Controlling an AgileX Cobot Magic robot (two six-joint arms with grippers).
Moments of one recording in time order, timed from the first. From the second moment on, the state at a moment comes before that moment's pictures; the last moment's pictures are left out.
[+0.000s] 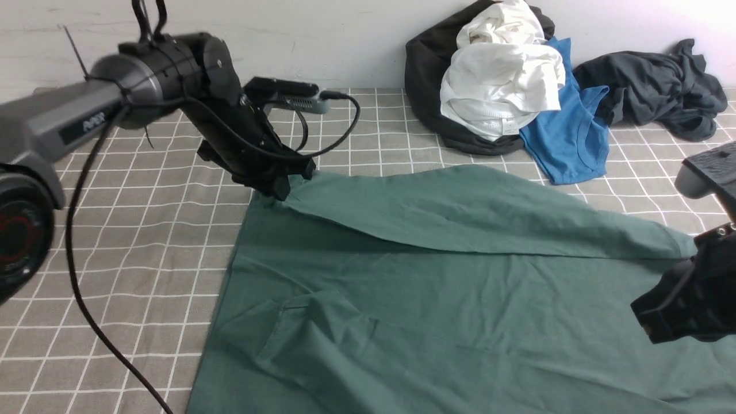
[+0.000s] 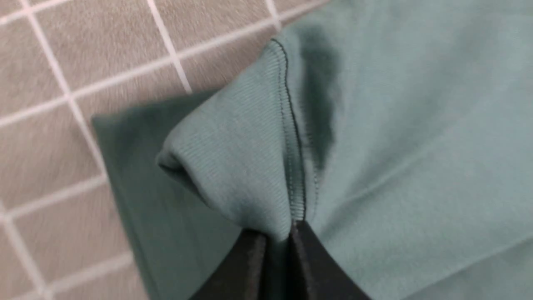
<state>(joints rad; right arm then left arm) 0.26 1.15 -0.89 0.21 1.00 -0.29 -0.22 2.14 -1.82 -0.26 0.96 0.22</state>
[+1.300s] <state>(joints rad) 0.63 0.96 -0.81 0.24 1.24 -0.33 -0.59 1.44 -0.80 -0.37 1.10 0.57</state>
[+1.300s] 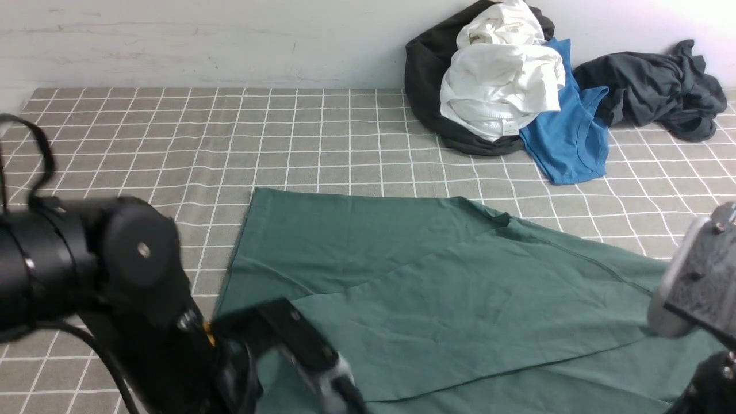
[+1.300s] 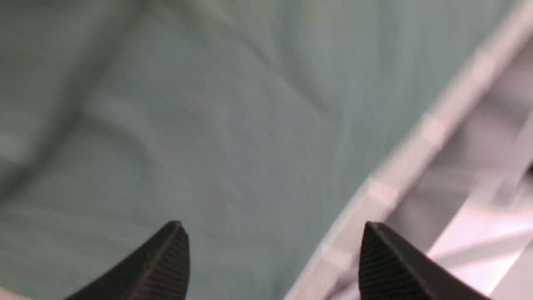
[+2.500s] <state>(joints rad) 0.77 0.95 -0.56 0.27 1.15 -0.44 -0.94 1.43 -0.51 0.13 0.79 0.18</state>
